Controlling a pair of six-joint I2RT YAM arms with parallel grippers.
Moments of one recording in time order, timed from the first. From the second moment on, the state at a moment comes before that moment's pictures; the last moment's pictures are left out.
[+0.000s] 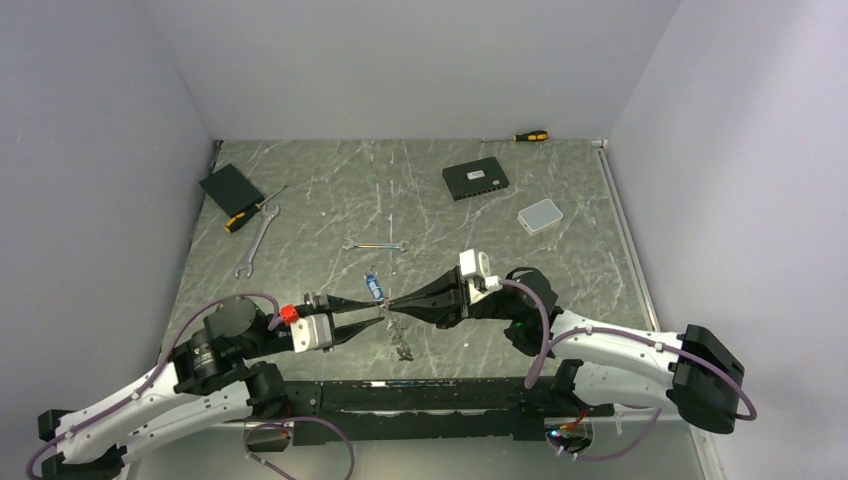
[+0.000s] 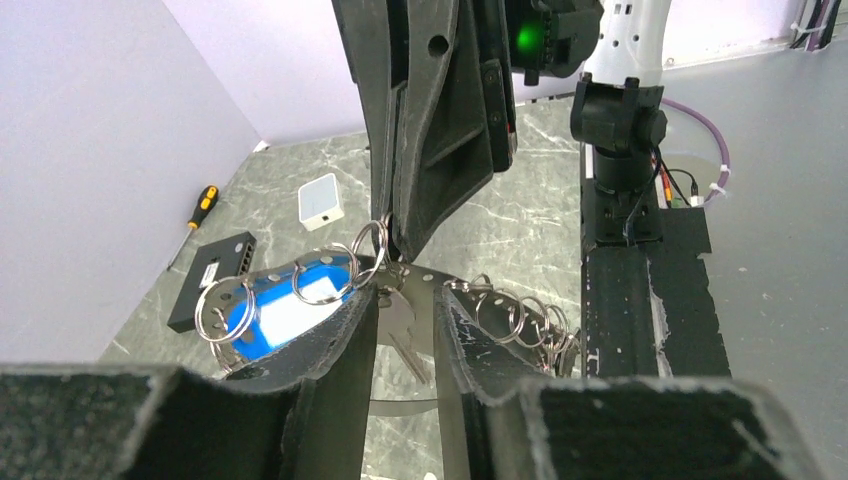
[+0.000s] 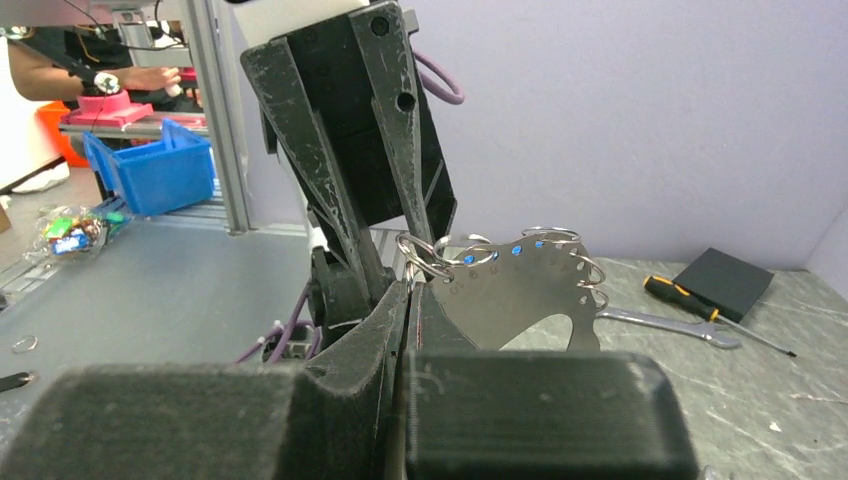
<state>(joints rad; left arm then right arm) -1.08 0.39 0.61 -0.15 0.26 0.30 1.04 1.05 0.50 0.97 -0.59 0.17</state>
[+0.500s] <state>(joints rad) -1.08 0.37 0.61 -0.12 0.26 0.30 1.04 1.07 0.51 0.97 -0.61 0.20</state>
